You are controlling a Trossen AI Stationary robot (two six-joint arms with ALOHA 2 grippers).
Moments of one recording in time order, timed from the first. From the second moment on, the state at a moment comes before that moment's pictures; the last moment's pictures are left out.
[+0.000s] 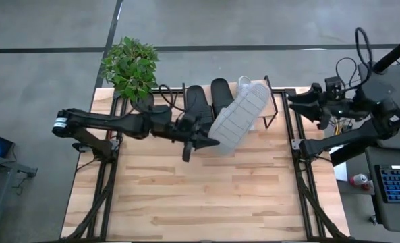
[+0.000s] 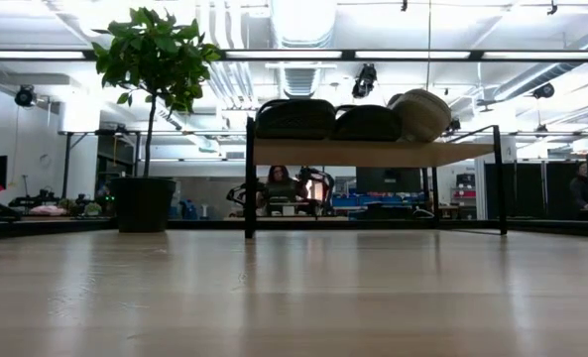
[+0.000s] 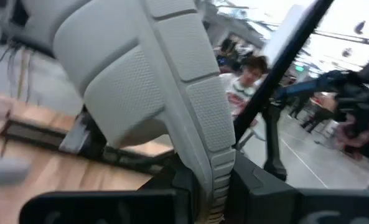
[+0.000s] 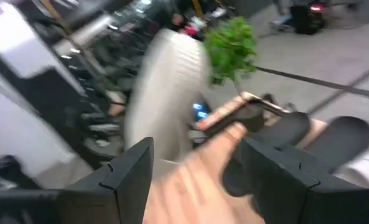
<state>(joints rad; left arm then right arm) -0.06 1.44 1.32 0.13 0.14 -0.46 0.14 0.70 1.38 -0.79 0.31 0.55</state>
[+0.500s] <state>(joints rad) -0.05 1.45 1.40 -0.04 0.25 -0.35 0.14 0.82 1.47 -0.79 0.25 0.58</state>
